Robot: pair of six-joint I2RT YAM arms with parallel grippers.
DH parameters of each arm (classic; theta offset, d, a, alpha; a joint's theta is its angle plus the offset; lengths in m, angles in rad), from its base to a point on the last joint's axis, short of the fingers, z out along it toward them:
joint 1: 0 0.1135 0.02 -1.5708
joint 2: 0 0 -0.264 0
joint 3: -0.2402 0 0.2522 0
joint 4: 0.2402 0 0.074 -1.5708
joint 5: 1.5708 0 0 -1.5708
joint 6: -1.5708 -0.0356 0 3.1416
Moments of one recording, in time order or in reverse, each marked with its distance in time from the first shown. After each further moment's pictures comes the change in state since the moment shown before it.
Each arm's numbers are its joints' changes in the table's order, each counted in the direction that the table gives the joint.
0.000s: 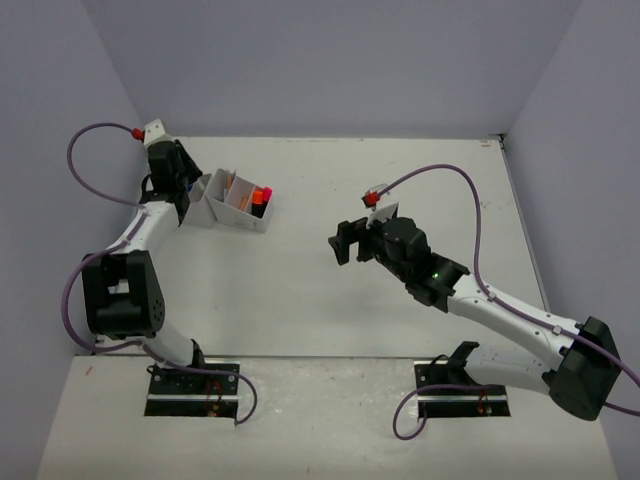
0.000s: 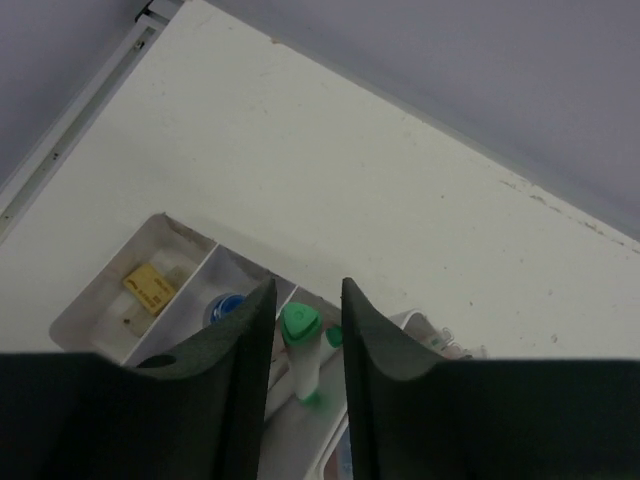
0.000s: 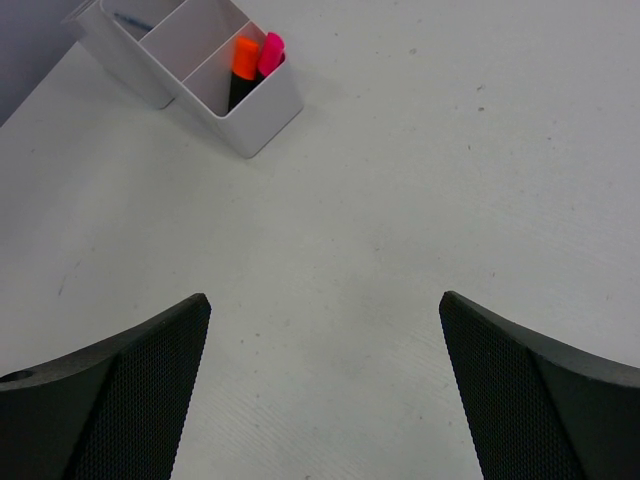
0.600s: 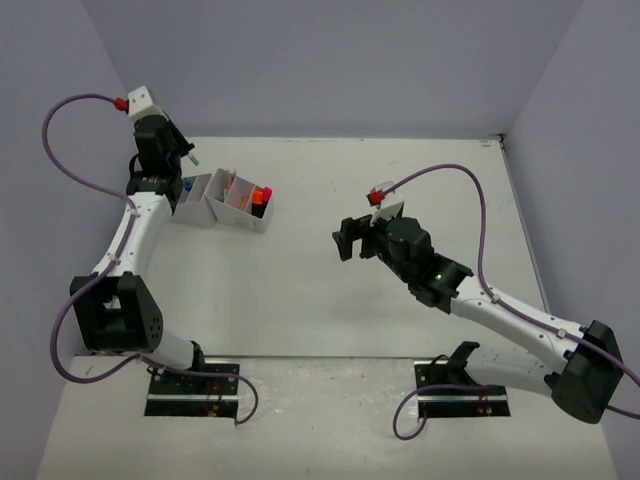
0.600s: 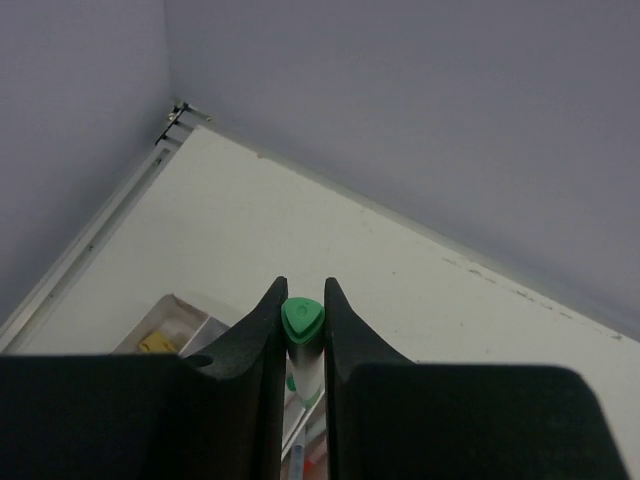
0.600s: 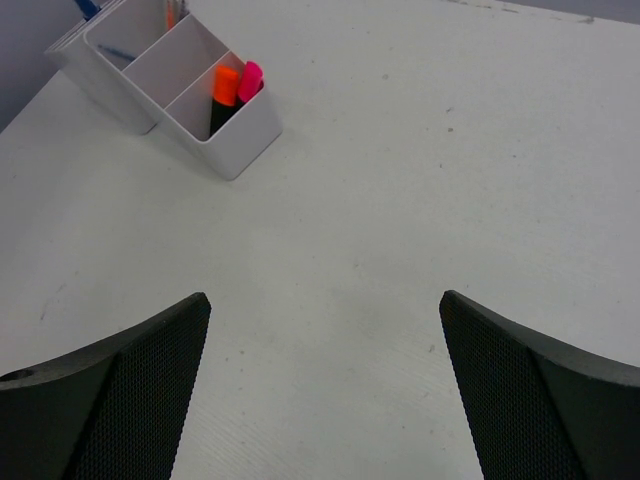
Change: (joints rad) left arm -0.046 -0.096 -0.195 0.134 -0.087 -0.030; right arm 0.000 -0.022 0.000 -0.012 0.059 0.018
